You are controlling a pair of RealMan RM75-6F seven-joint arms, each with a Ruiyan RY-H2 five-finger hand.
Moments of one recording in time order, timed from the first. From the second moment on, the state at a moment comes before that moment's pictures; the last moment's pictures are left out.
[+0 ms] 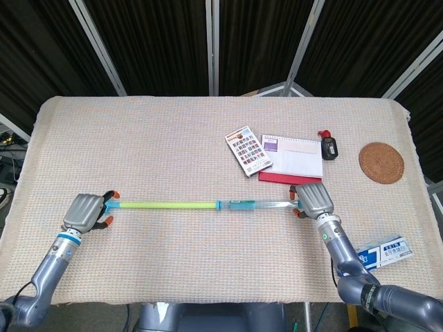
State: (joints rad) left arm -0.42 -1.41 -0.12 -1.39 1.31 0.99 0.15; right arm 0.64 -1.48 0.16 -1.40 -1.03 0.92 -0.41
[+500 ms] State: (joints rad) left arm -0.49 -1.54 -0.13 -1.19 1.25 0.92 0.07; right arm 0.65 -1.49 0.15 -1.40 -1.02 0.93 -0.43
